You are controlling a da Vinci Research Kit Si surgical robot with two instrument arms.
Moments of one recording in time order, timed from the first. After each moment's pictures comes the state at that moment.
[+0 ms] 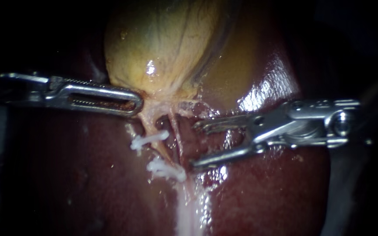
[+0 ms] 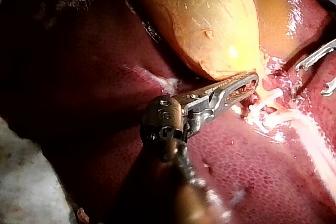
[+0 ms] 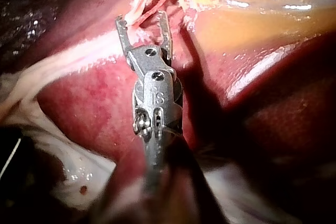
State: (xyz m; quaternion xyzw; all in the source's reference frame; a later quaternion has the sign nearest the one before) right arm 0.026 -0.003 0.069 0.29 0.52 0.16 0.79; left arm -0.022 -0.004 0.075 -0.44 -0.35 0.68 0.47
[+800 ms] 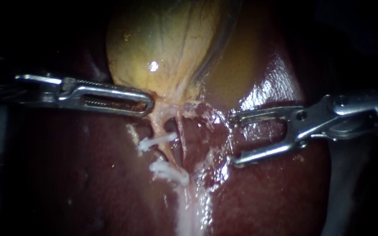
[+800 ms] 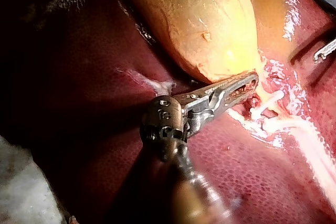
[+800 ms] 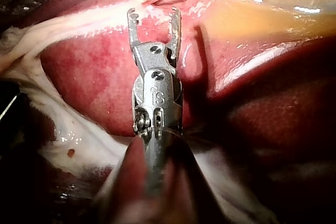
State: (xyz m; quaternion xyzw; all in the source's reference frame) right arm 0.022 -0.003 0.068 0.28 0.53 0.14 0.79; left arm -0.026 -0.004 0.078 -0.44 -0.35 0.68 0.47
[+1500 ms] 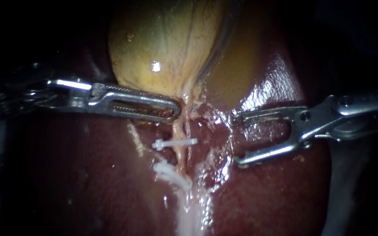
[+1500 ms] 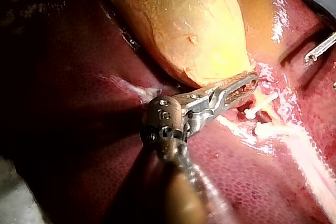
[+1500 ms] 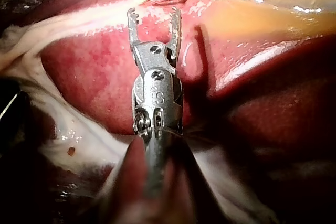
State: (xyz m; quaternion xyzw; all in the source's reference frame) right arm 0.022 -0.003 0.068 0.28 0.53 0.14 0.79; left arm -0.028 -0.004 0.080 -0.44 -0.35 0.69 0.46
